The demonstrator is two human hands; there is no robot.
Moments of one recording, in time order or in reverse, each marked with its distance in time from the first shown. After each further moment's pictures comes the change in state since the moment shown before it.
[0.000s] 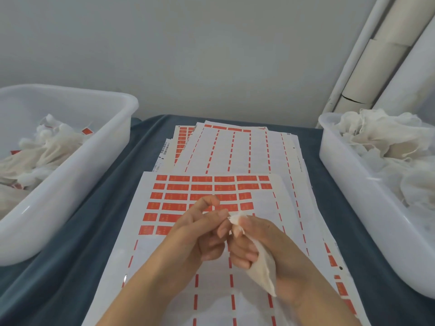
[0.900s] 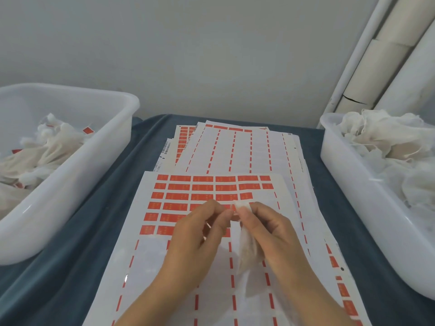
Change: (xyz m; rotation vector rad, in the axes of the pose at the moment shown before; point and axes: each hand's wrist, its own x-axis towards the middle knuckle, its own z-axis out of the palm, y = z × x) left_hand 0.000 -0.013 0.012 0.967 0.345 0.463; right_hand 0.007 0.012 -0.003 -0.645 0.431 -0.318
